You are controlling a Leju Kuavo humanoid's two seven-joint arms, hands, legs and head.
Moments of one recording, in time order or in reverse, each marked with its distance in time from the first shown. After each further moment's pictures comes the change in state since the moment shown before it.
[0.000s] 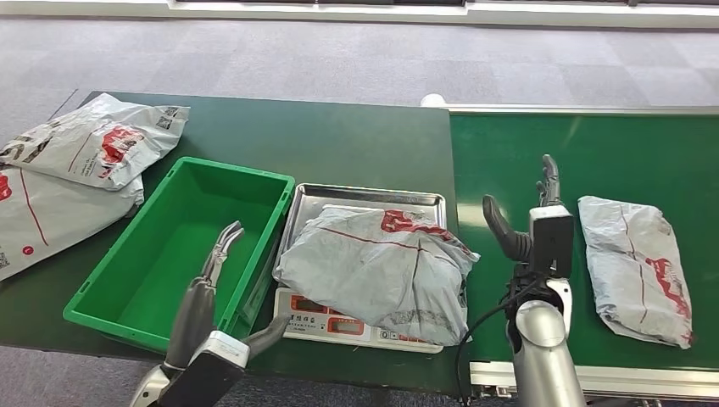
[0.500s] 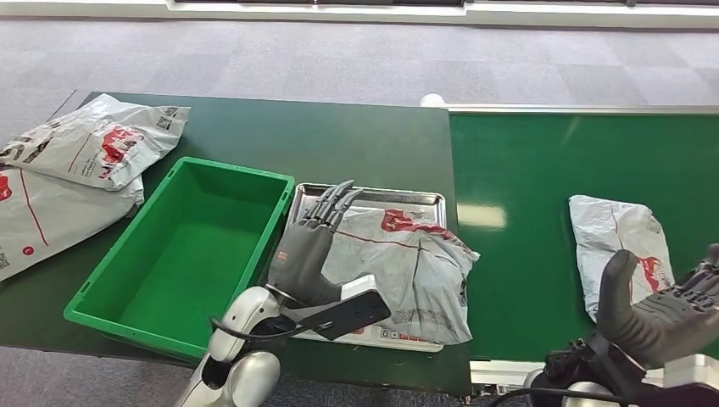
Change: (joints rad) left arm -0.463 0.003 -0.313 0.396 -0.228 -0.001 0.267; right arm 0.323 0.078 -0.001 -0.527 -0.146 -0.345 -0.251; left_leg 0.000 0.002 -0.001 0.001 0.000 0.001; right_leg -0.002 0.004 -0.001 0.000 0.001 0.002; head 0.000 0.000
